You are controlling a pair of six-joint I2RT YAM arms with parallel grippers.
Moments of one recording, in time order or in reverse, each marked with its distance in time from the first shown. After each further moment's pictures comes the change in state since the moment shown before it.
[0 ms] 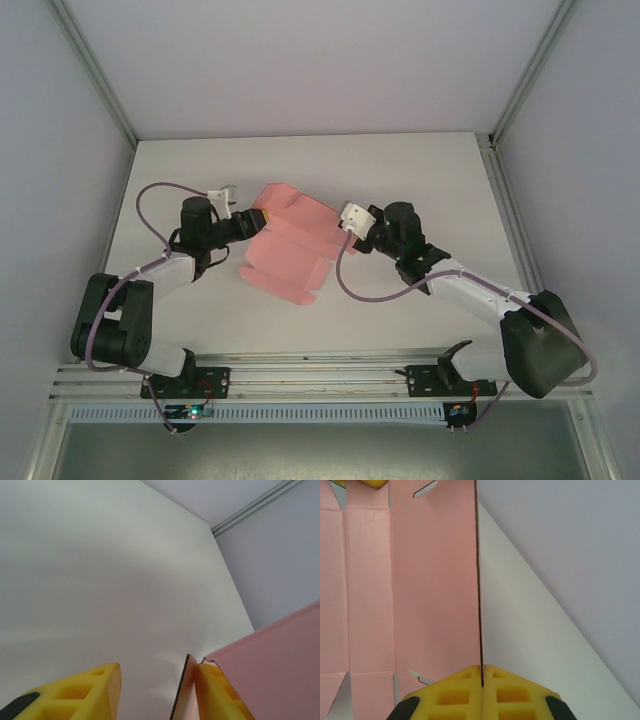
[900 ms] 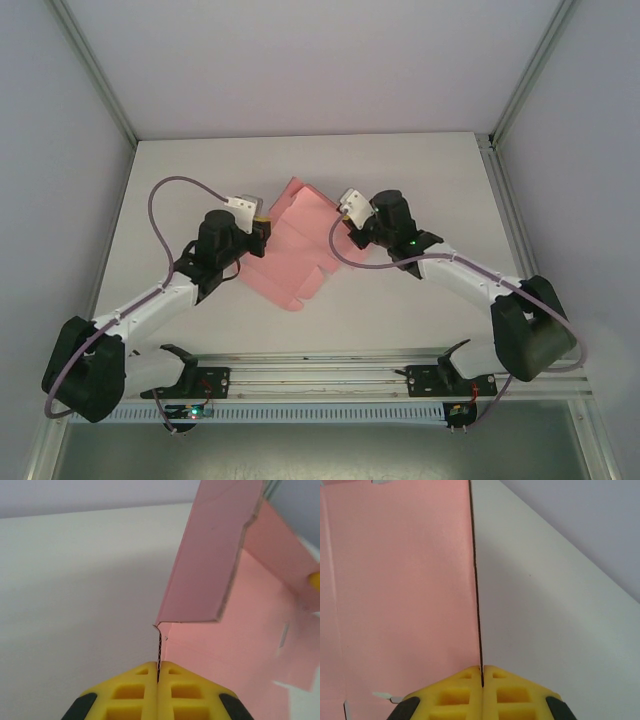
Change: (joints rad) left arm -0.303 -0.269 -0.014 -0.268 -0.557 0.453; right arm 0.021 0.103 0.156 -0.219 0.084 0.227
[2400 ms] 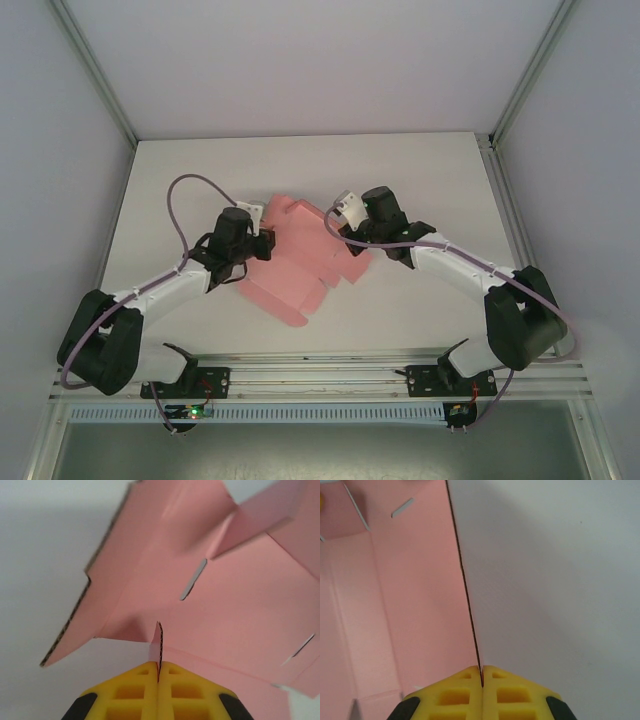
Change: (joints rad) left arm -0.023 0.149 0.078 -0.150 -0.002 -0.129; right arm 0.013 0.061 0.099 -0.249 -0.060 0.156
